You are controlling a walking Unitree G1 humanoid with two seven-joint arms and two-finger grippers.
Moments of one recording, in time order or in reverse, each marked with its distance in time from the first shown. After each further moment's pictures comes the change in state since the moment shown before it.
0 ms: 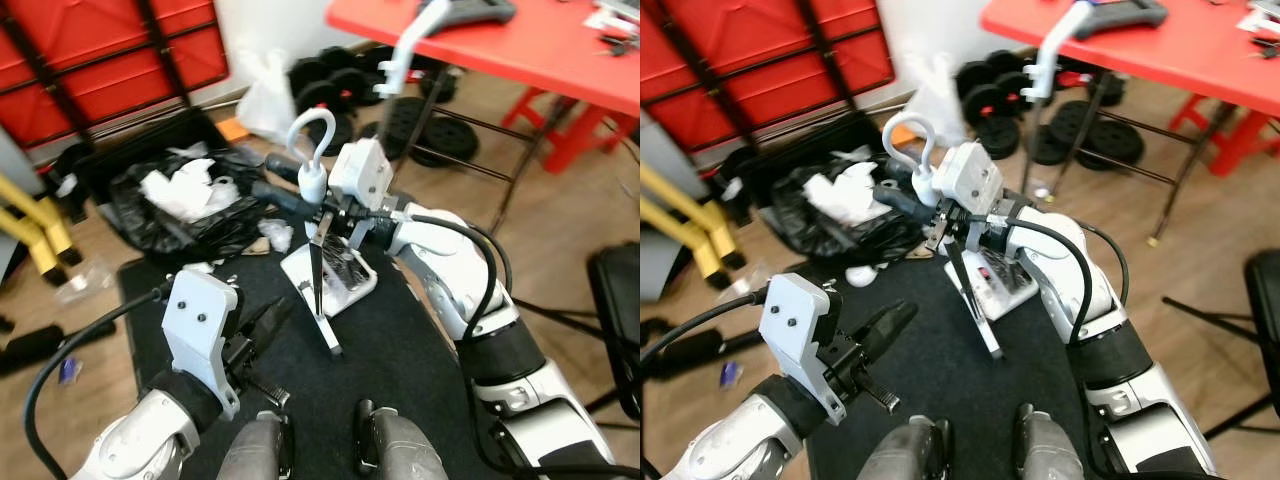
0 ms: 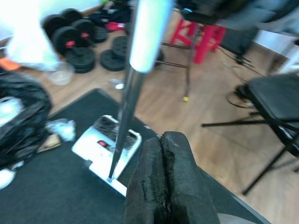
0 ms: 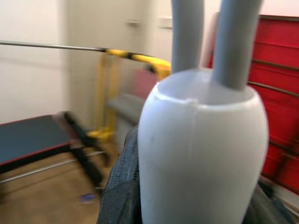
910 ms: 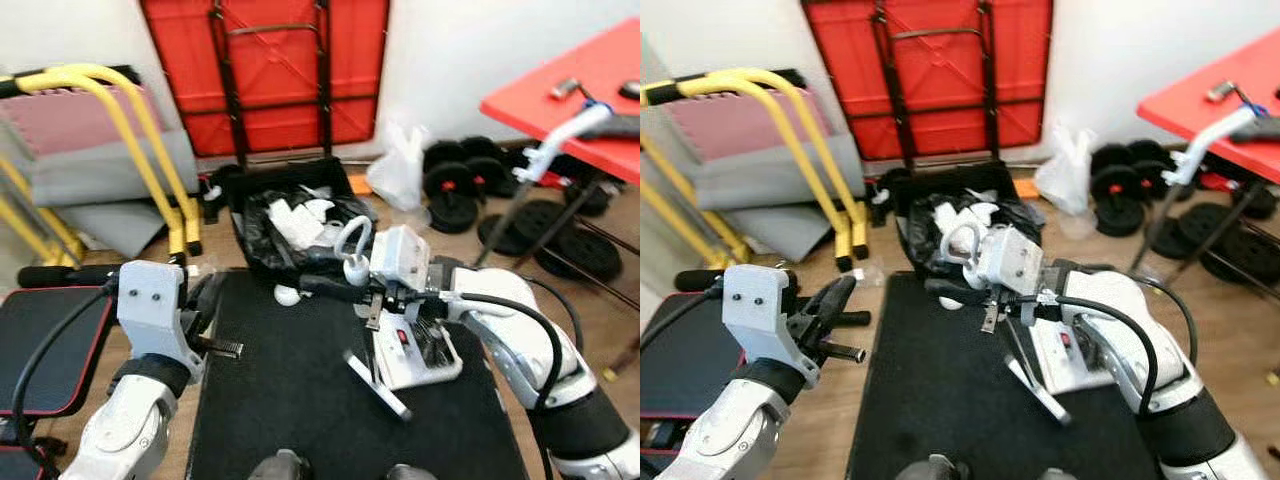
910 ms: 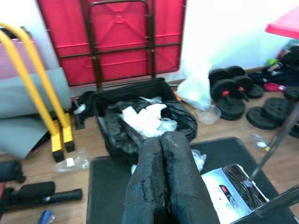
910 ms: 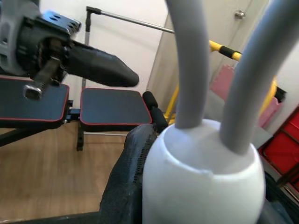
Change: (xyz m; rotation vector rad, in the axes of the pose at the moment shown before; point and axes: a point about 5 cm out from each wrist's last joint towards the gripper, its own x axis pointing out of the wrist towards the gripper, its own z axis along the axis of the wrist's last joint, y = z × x) left arm -0.002 0.047 -0.013 0.017 -0.049 0.396; right arm -0.068 0.029 -0.027 0.047 0.277 0.044
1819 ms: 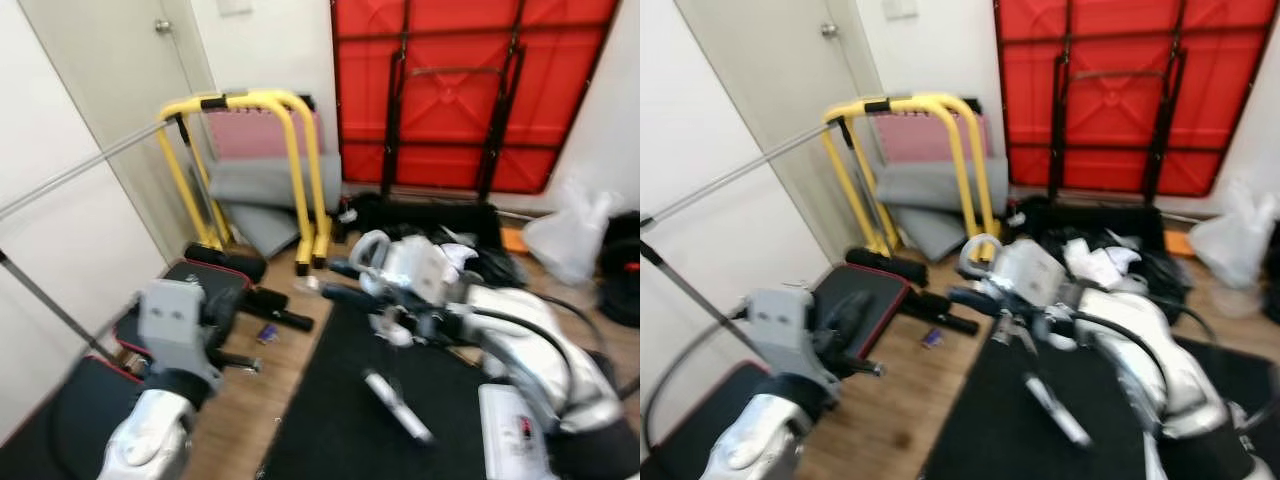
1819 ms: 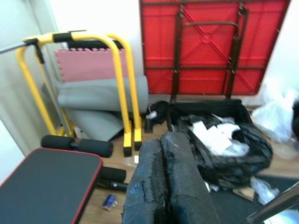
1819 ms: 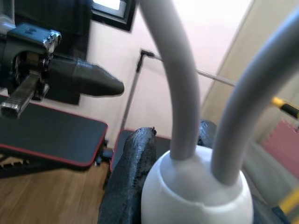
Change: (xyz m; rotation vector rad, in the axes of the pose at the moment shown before) left arm 0.003 -0.010 -0.010 -0.002 -0.024 0.016; right arm -0.011 0.004 -0.003 0.033 0.020 -0.100
